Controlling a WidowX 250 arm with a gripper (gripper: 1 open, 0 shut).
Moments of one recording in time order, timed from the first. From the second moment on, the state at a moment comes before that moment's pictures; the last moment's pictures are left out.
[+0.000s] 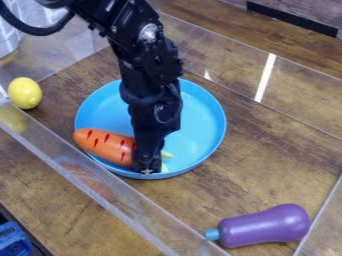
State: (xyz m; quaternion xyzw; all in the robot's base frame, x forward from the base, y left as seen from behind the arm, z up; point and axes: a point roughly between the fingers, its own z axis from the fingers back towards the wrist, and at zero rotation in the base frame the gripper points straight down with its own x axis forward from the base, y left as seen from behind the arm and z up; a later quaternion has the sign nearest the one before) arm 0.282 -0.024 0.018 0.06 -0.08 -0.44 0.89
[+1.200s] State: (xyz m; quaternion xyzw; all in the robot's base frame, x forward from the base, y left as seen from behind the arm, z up) arm 0.283 -0.022 0.018 0.05 -0.06 -0.44 0.89
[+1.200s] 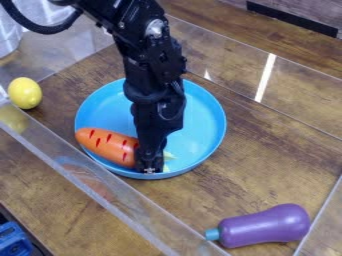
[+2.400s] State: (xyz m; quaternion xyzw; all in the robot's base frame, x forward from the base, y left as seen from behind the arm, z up) arm 0.270 -0.017 0.021 0.04 -0.01 -0.44 0.89
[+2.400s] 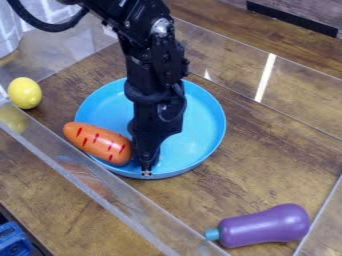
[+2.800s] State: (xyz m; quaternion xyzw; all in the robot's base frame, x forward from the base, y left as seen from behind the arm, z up) arm 0.265 -0.015 0.029 0.04 0.00 -0.45 0.89
